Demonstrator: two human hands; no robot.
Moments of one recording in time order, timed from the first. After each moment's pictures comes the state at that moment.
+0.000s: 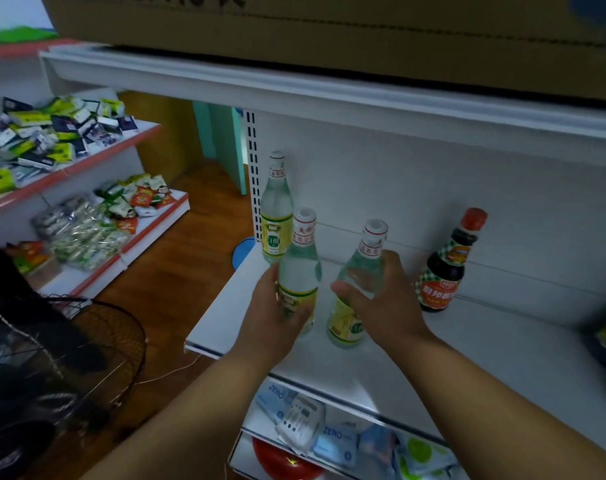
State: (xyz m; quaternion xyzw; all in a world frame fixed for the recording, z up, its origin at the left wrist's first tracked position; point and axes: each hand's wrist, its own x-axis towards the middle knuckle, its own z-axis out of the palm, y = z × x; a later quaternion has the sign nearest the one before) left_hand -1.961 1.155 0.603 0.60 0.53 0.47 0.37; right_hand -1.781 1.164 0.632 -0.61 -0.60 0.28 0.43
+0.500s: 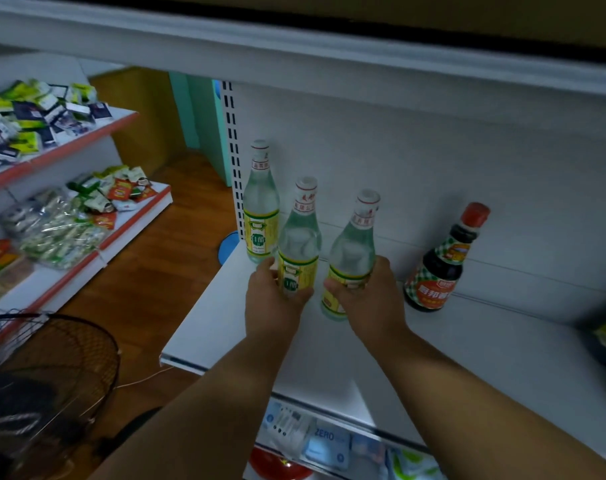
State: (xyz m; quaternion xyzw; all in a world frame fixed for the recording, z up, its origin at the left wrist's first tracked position) left_hand -1.933 1.215 0.566 0.51 0.68 0.44 0.30; right_hand -1.783 1.204 0.592 -0.68 -0.54 0.25 0.43
